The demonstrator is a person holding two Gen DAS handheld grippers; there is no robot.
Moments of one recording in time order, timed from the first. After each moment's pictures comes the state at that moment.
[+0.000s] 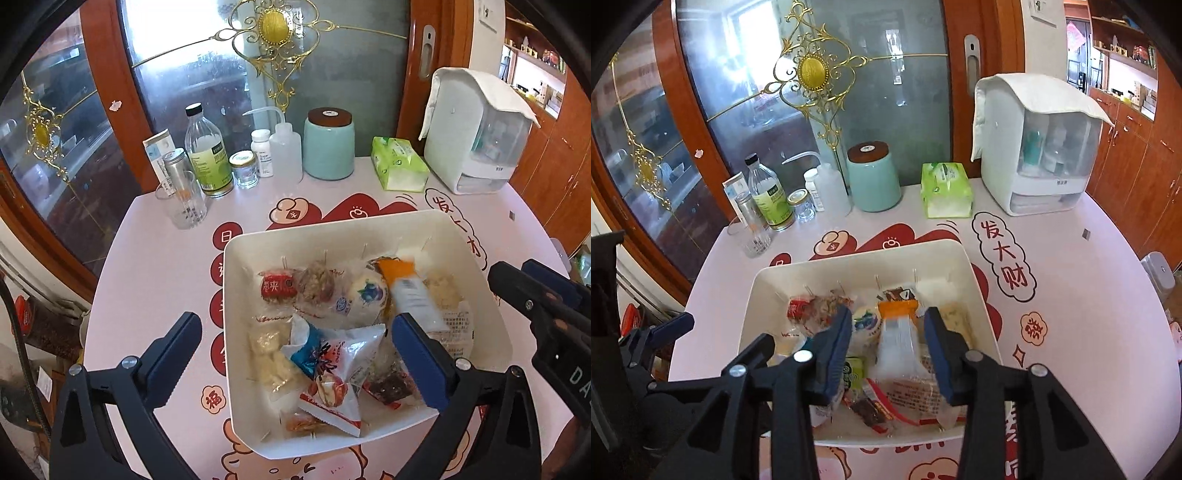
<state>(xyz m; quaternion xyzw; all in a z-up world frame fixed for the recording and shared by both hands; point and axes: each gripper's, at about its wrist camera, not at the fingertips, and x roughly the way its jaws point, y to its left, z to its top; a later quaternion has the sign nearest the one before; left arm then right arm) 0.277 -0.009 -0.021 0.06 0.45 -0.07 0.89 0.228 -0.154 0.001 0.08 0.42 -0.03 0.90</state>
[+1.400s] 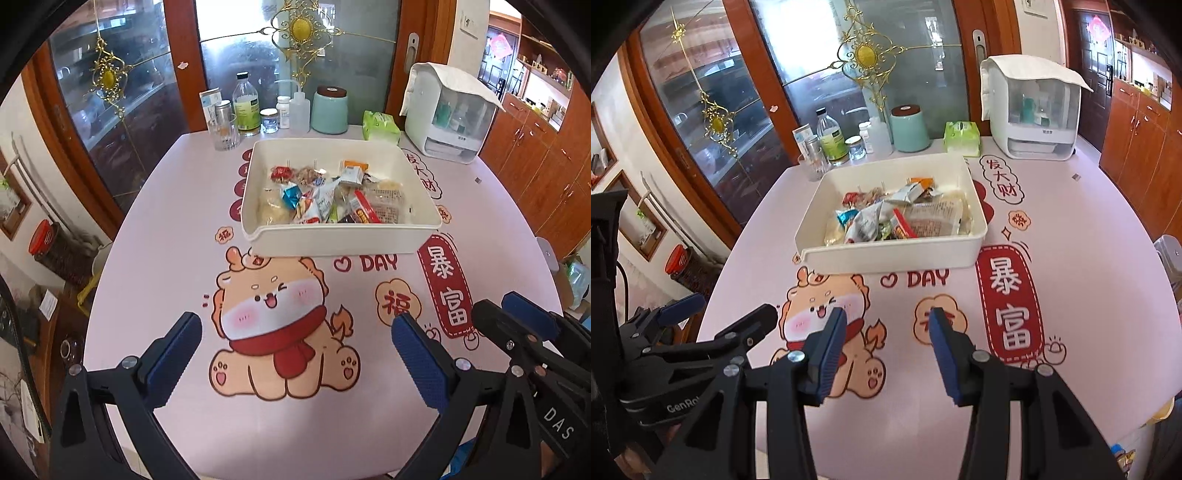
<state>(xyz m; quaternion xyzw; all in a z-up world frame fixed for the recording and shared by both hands) 0.011 -0.002 0.008 0.00 0.47 -0.03 0.88 -0.014 -0.160 0.013 0.08 0.45 0.06 0.89</state>
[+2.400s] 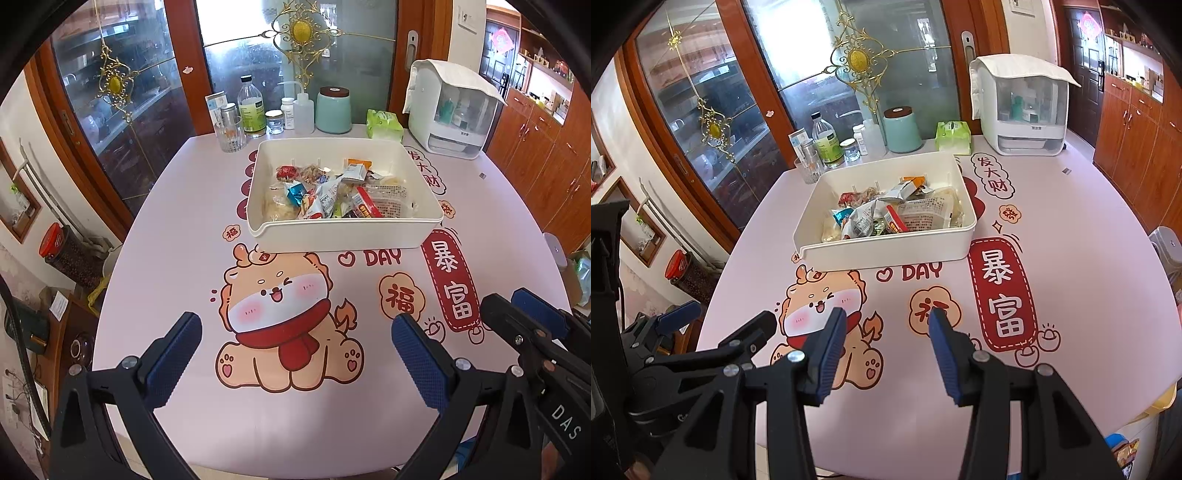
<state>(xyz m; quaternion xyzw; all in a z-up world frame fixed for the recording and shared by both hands) 0.001 -0.008 0.014 0.02 0.47 -0.01 0.88 -0.031 -0.166 0.017 0.09 0.44 0.05 0.89</state>
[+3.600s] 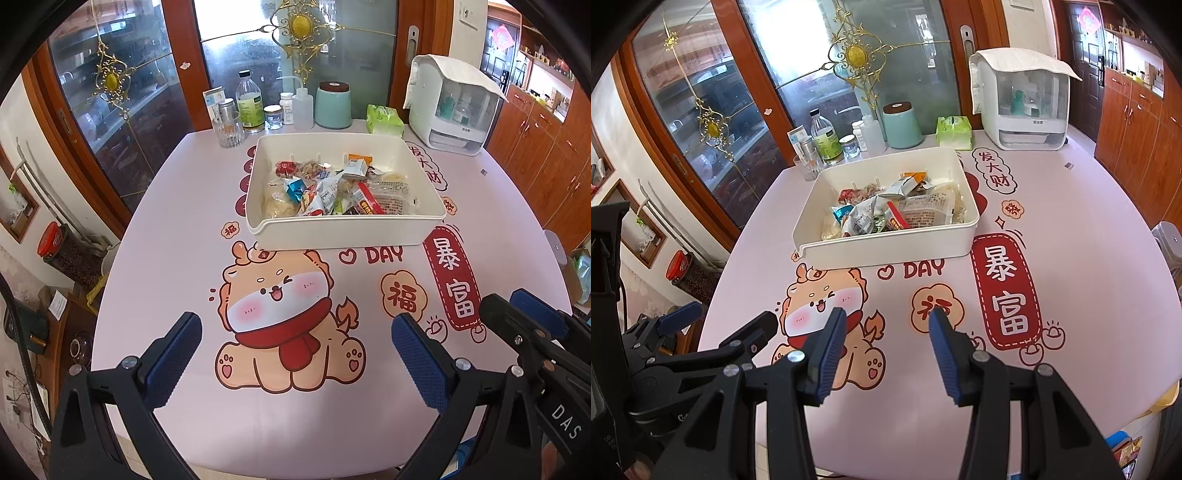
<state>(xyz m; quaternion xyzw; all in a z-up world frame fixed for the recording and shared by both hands) 0.005 -0.008 0.006 0.02 0.47 -0.01 0.88 -0.029 -0.165 0.012 0.10 0.44 0.05 0.89</state>
